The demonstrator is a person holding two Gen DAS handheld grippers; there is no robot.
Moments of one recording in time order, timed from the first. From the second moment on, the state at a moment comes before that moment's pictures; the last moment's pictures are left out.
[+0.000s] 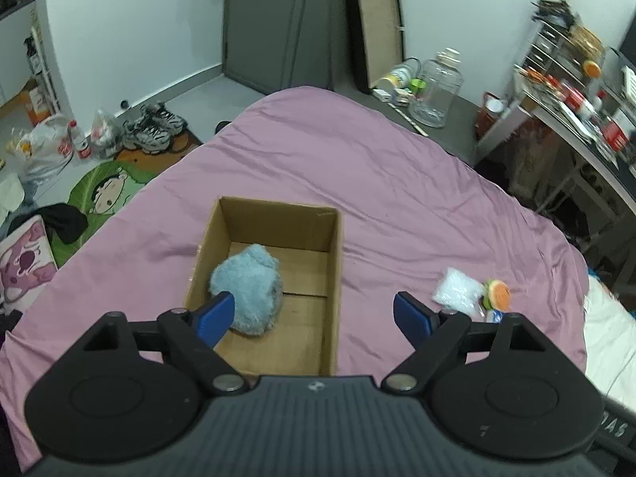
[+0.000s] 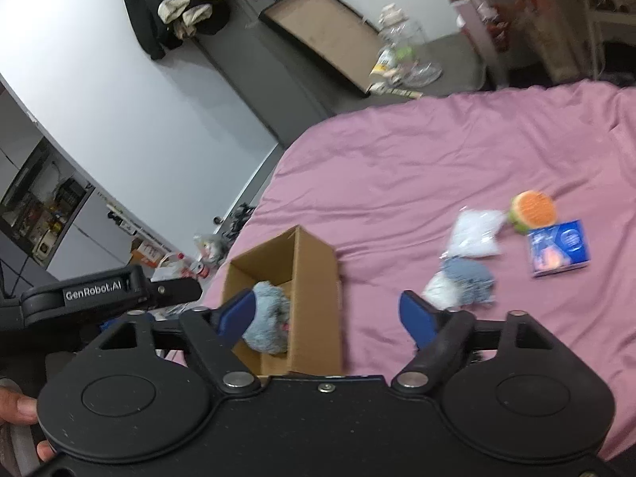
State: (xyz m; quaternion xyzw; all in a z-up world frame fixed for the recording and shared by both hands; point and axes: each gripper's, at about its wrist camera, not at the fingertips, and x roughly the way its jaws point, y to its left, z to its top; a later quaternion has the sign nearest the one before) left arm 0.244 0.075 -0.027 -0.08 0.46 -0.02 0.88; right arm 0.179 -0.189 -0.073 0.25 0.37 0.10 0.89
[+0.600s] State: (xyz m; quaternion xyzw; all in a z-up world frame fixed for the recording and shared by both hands) left arm 0.182 0.005 -0.010 -0.02 0.43 -0.04 0.90; right arm 0.139 -0.258 -0.057 0.20 0.38 0.07 0.90
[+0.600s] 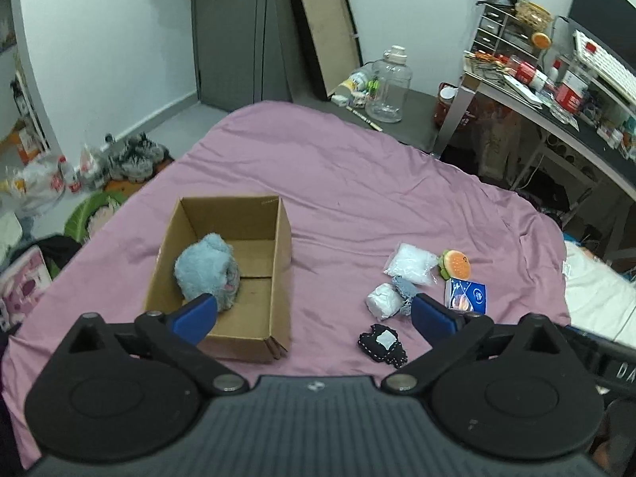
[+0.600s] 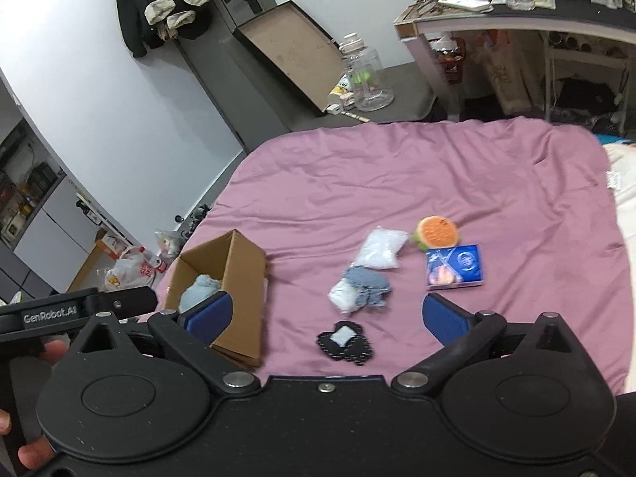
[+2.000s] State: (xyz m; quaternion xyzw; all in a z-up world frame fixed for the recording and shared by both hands) left arm 0.224 -0.072 -0.133 -0.06 0.52 -0.03 0.85; right arm 0.197 -0.327 -0.144 0.27 0.42 0.01 0.86
